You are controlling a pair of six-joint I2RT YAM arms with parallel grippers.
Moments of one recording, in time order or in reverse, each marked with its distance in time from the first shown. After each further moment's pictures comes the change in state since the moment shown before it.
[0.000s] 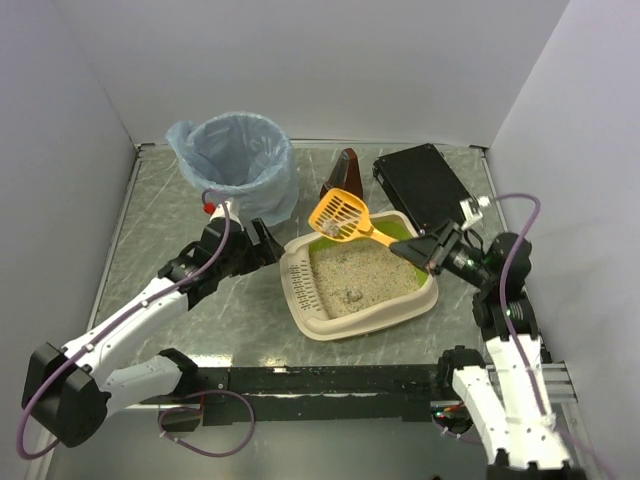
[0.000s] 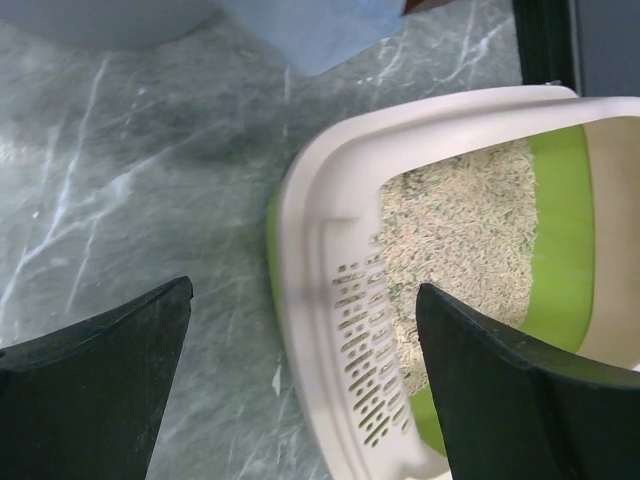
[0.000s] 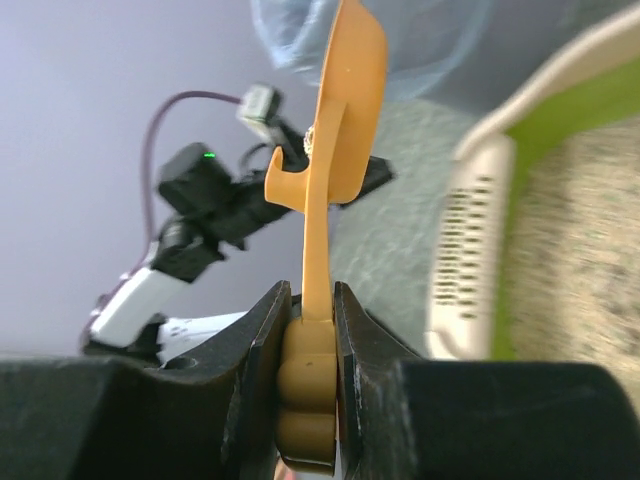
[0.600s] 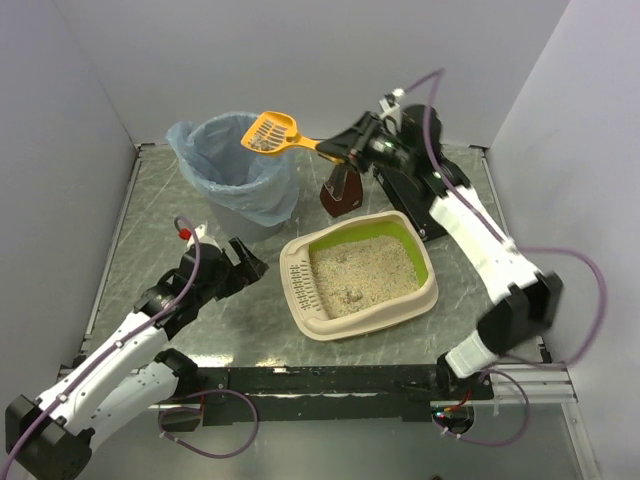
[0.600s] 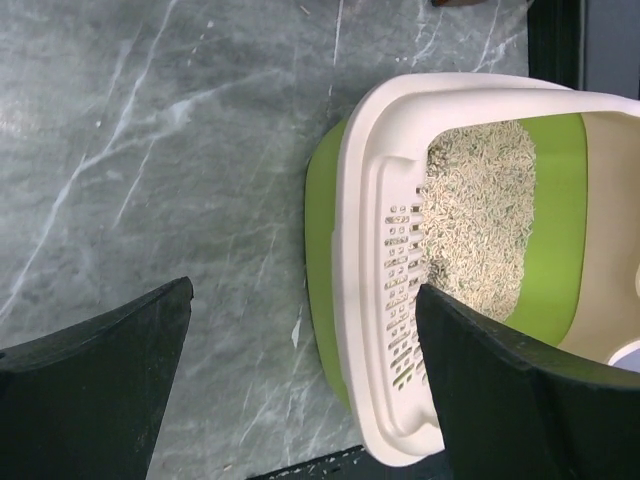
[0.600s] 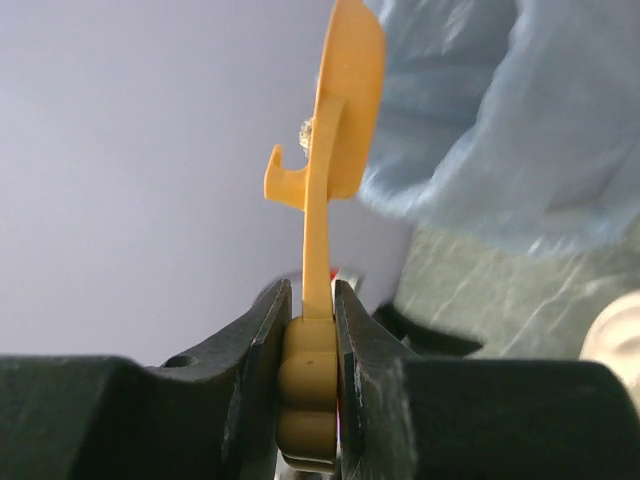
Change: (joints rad) left arm 0.020 -0.275 -0.158 -0.114 -0.026 -0.113; right arm 0.441 0.903 0.846 0.060 0.324 0.109
